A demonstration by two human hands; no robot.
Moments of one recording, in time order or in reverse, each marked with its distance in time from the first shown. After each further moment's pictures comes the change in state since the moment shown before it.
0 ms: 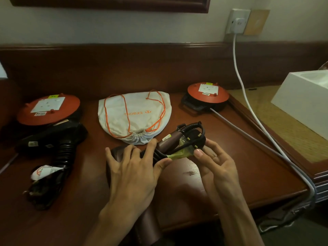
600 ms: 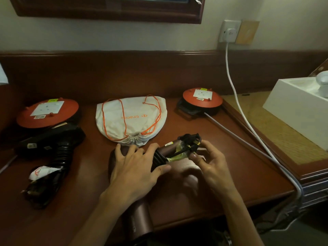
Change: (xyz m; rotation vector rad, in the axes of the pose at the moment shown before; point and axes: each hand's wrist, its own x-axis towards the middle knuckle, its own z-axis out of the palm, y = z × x) left_hand 0.018 0.009 -0.012 -0.016 -0.265 0.078; right_hand 0.027 -0.001 -0.046 -0.793 -0.132 -0.200
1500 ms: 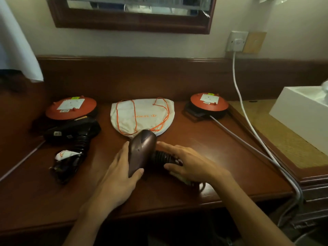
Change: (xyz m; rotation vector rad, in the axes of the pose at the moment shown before) left_hand -0.062 -0.043 0.027 -0.523 0.200 -0.210; right_hand 0.014 -0.042 0.028 -0.841 -0.706 -0.124
